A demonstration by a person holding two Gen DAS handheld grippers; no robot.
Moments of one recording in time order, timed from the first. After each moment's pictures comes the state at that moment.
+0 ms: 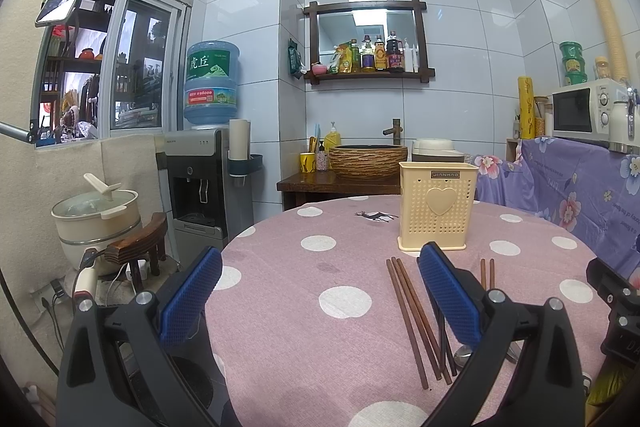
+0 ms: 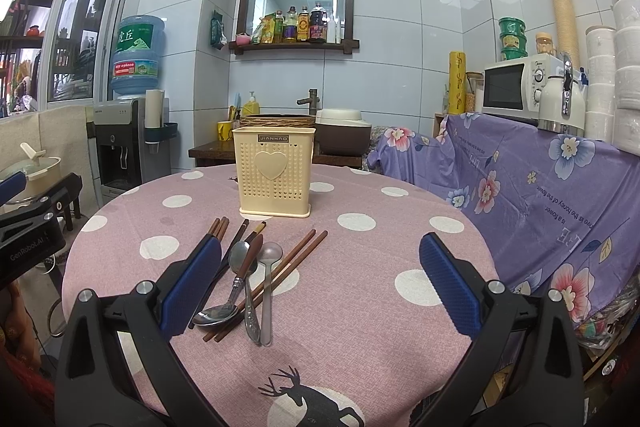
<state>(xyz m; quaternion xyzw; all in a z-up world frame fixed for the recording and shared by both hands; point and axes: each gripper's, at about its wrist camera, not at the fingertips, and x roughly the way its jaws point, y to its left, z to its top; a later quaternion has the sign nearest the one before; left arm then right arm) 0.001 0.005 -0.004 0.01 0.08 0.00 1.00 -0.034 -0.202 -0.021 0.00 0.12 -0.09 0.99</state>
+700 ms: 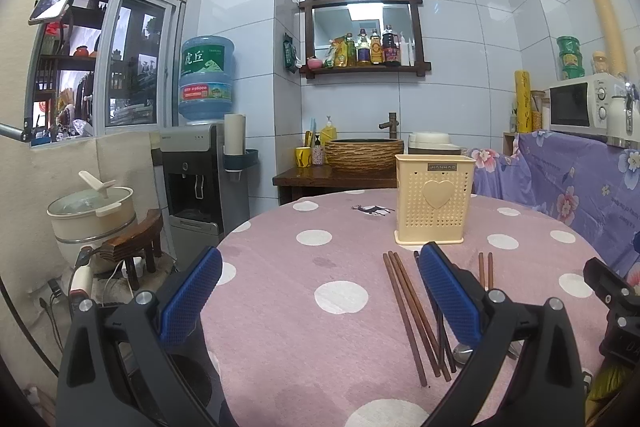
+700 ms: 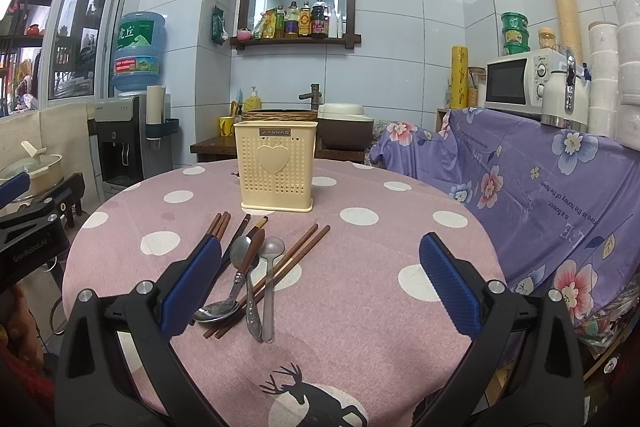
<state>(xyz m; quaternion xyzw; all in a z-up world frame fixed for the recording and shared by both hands) 0.007 0.003 -0.011 0.02 0.09 0.00 1.00 -0.028 -0.204 -0.026 0.01 0.13 -0.09 0.99</state>
